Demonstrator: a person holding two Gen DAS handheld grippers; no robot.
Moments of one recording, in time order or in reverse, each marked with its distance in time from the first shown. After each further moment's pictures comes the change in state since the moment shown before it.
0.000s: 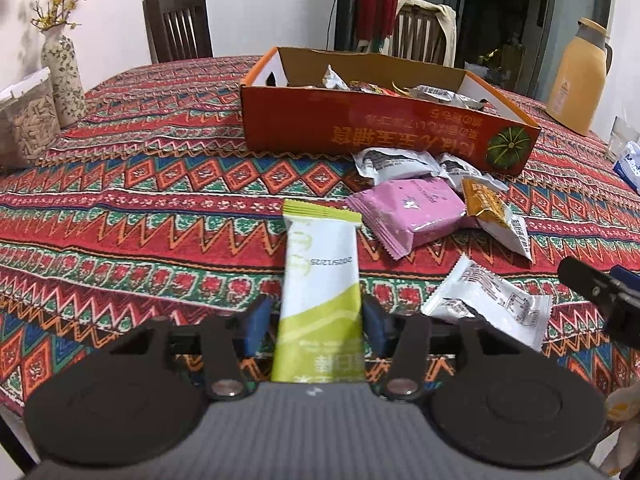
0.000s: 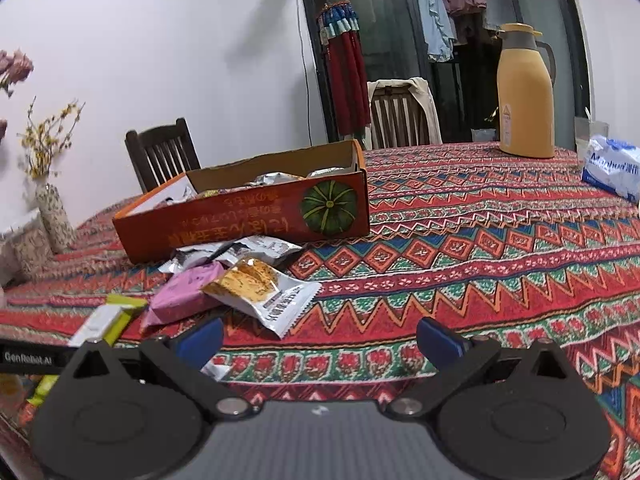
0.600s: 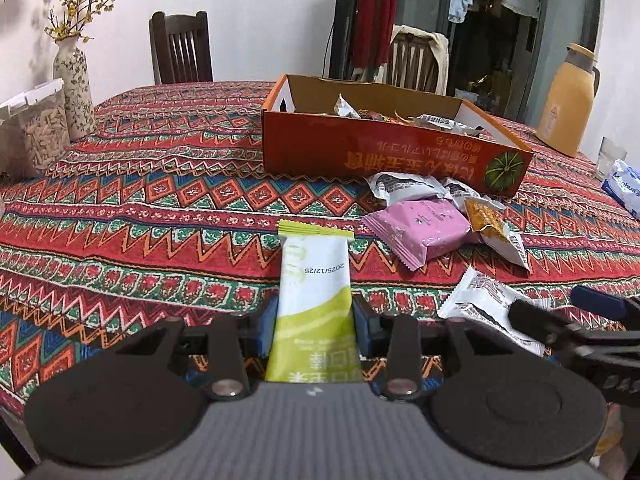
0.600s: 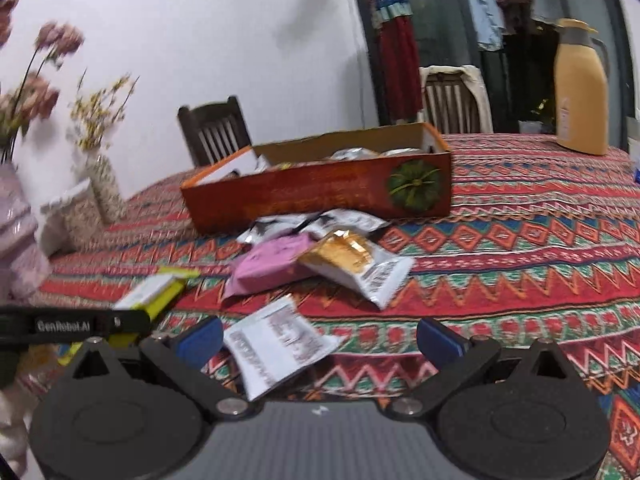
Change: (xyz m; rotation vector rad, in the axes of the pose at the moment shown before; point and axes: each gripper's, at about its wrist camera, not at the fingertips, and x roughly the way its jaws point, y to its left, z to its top) left arm -0.018 0.027 -0.009 -0.003 -0.089 -0.043; right arm 0.003 0.051 -0.010 -0.084 0.072 0.126
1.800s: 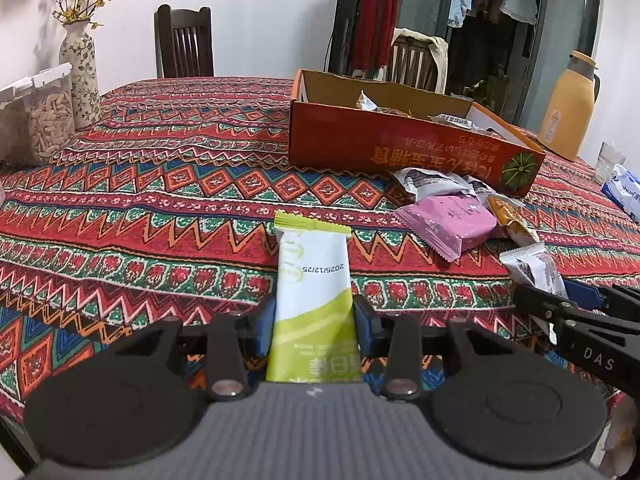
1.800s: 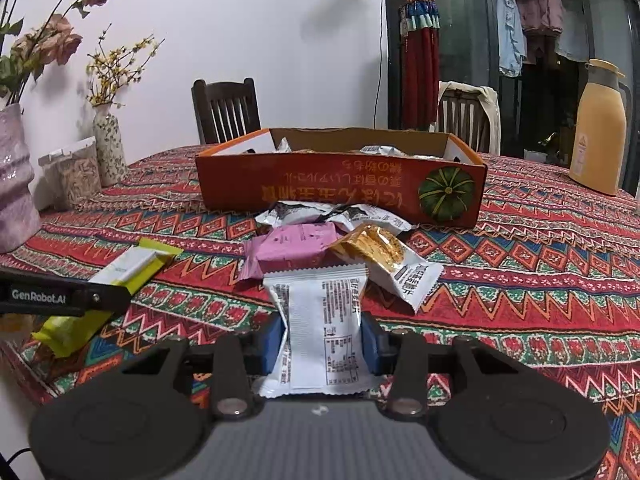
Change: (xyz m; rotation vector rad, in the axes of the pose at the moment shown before) left arm 0.007 0.036 -0.008 -0.014 -0.005 -0.032; right arm 0.011 0.031 -0.006 -0.126 -0.006 -0.053
